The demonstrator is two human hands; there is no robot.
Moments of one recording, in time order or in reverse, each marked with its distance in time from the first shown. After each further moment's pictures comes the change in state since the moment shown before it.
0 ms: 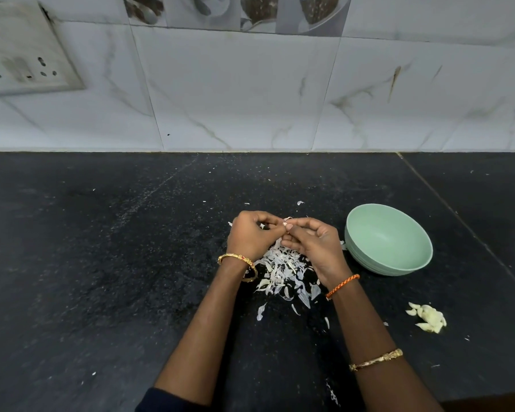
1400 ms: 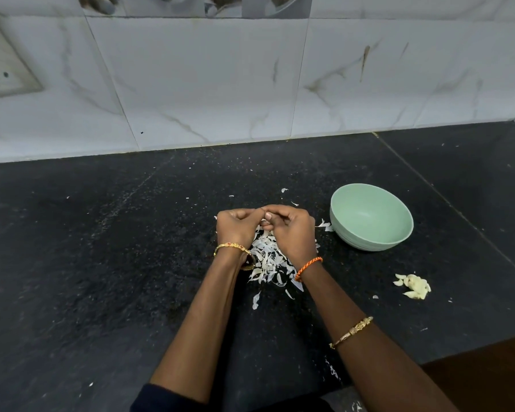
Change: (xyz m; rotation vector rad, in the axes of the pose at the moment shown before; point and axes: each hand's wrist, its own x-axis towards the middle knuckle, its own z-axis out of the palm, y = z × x) left_hand -0.004 0.007 0.010 -0.330 0.145 -0.293; right_hand 0.005 0.020 0.021 -0.471 0.194 -0.357
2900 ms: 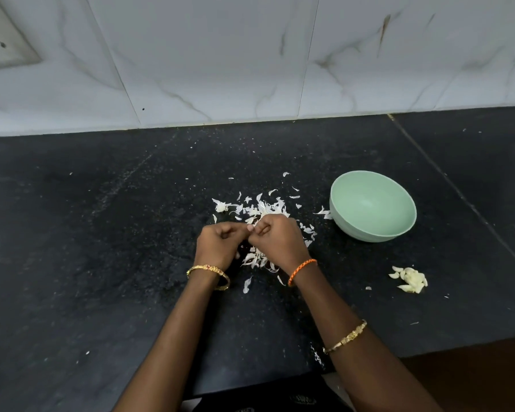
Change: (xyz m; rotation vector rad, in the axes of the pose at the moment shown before) left_hand -0.027 -0.038 -0.034 0.283 -0.054 0.006; right_hand -0.021 0.007 -0.004 -0.387 -0.312 0.101
